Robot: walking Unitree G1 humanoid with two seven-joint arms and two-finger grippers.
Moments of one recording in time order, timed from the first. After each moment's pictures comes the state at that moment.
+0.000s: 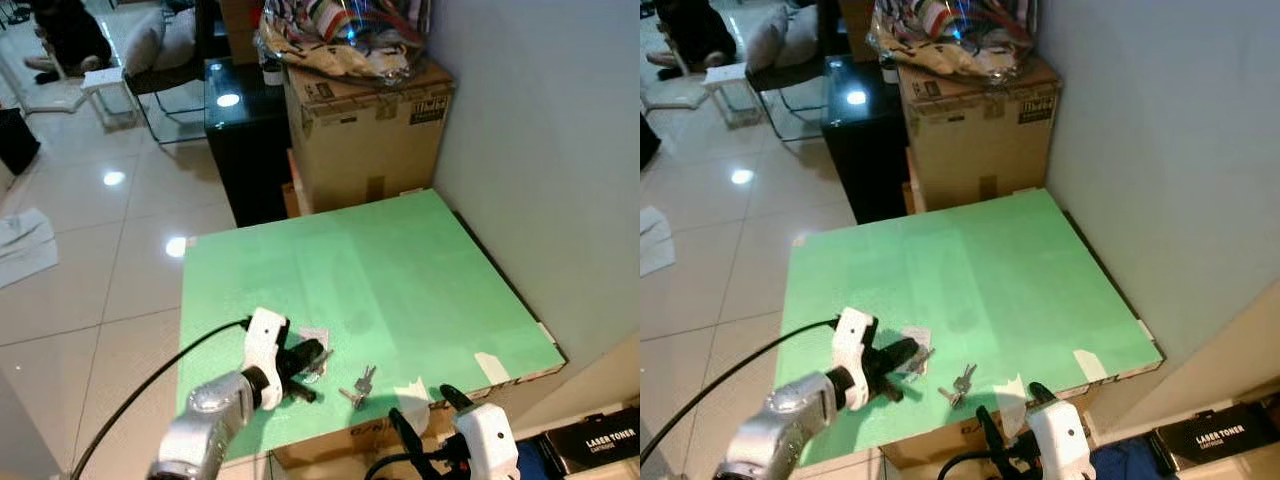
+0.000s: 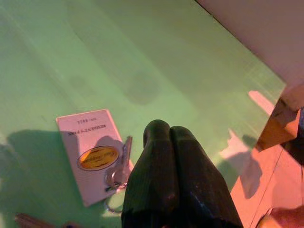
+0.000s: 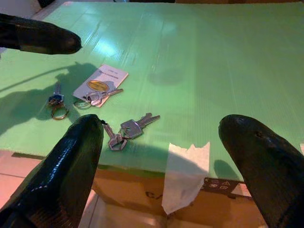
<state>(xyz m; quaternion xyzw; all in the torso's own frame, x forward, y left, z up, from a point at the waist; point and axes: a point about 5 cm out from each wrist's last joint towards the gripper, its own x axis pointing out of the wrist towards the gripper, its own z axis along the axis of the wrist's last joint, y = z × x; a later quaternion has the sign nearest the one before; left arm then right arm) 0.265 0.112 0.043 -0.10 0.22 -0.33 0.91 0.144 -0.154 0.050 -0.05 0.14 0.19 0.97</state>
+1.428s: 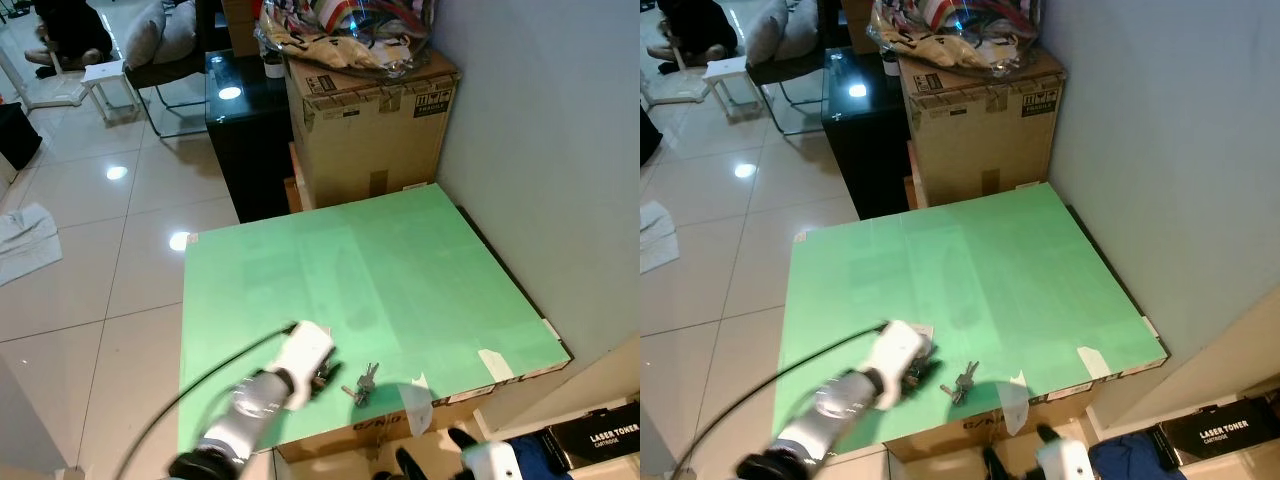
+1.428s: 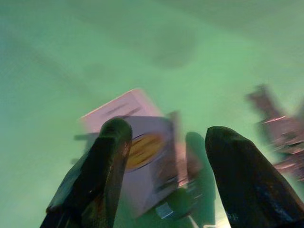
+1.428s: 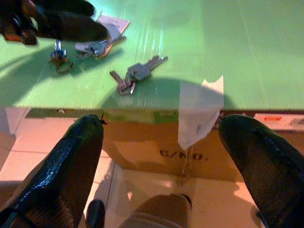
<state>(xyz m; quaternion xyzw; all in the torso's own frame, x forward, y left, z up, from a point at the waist) 0.280 0.092 0.010 0.14 0.19 -0.31 0.92 0.108 -0.160 0.028 -0.02 0.21 0.17 0.96</state>
